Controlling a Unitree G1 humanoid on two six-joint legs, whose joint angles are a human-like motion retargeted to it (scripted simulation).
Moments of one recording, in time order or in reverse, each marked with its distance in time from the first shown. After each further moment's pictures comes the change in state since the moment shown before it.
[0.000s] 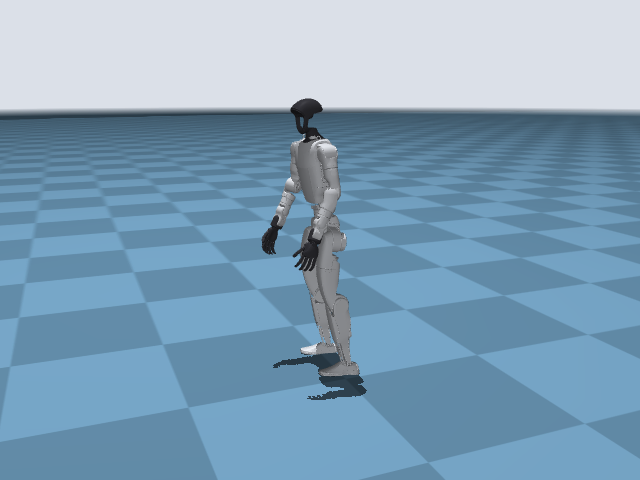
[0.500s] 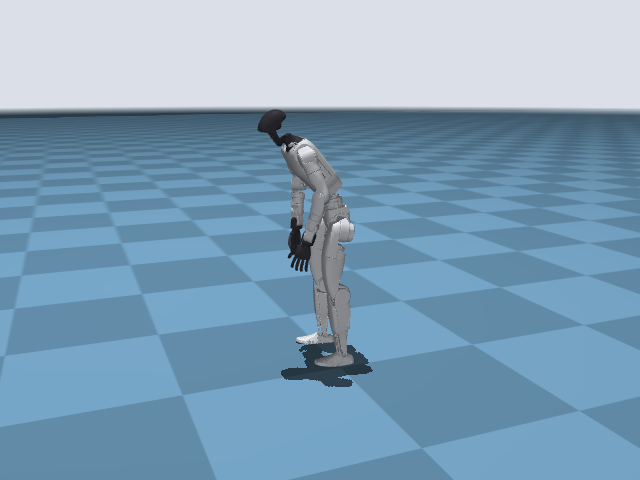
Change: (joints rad) left arm -0.260 0.086 -0.236 -0.239 0.092 0.029 0.075; right arm -0.122 -0.099 0.142 -0.162 -0.033 0.055 -0.006; waist -0.059 0.000 0.528; left_leg -0.109 0.014 0.108 0.001 0.032 -0.048; right_leg -0.163 0.007 0.092 0.000 0.088 0.033
